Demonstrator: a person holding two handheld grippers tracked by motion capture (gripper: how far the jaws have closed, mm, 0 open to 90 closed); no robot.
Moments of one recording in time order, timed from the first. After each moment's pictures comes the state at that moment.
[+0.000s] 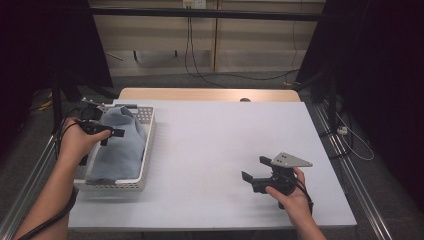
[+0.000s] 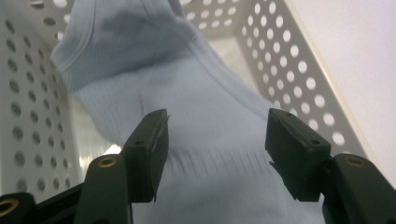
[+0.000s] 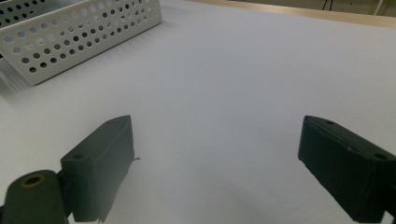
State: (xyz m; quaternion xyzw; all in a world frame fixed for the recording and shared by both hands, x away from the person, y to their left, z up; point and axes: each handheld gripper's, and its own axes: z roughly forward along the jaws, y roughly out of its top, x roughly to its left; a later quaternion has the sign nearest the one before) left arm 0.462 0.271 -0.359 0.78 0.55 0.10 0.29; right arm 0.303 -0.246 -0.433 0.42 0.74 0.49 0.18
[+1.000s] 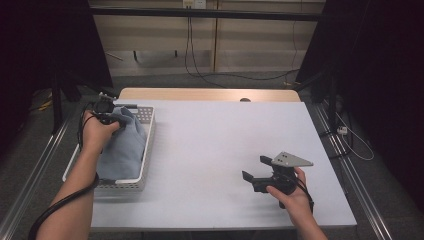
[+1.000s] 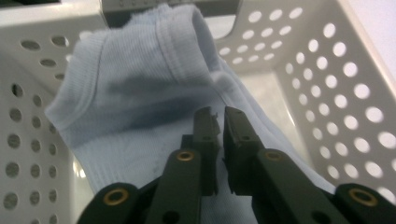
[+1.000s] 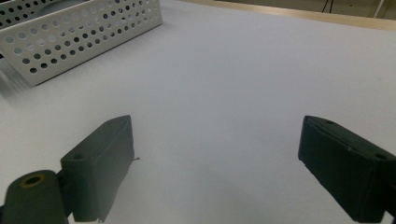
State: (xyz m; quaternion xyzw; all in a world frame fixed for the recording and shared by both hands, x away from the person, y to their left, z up) left arm 0.510 0.256 -0.389 0.76 0.58 0.14 0.27; right arm 0.304 -0.248 -0.431 0.42 0.74 0.50 0.18
